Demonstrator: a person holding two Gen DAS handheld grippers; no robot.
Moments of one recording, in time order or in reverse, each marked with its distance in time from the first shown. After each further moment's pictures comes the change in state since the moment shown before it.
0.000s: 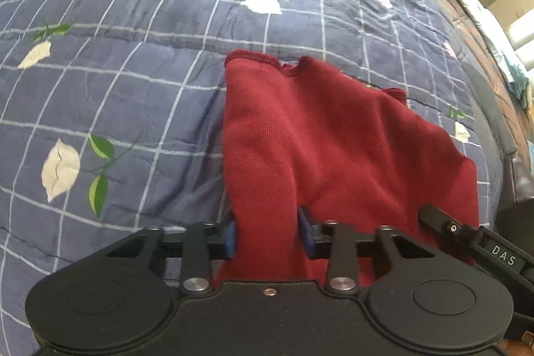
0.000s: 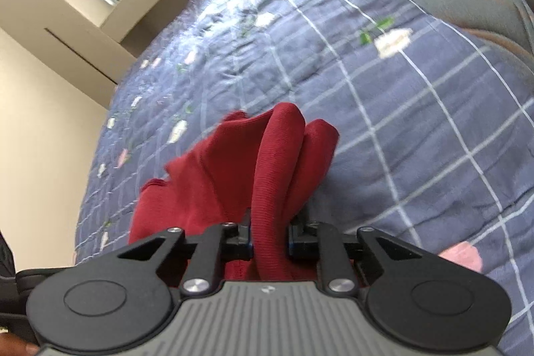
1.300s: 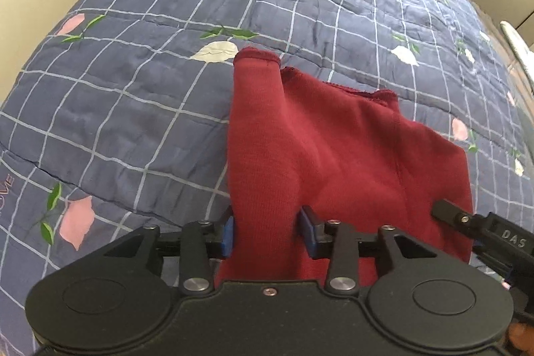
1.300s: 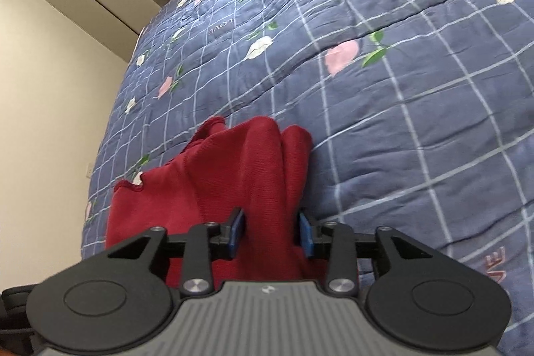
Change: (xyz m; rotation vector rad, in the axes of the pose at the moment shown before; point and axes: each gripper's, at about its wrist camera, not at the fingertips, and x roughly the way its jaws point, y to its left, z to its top) left arm -0.069 0.162 -0.016 -0.104 -0.078 0.149; right arm 0.057 0.115 -0.064 -0.085 0.123 -0.008
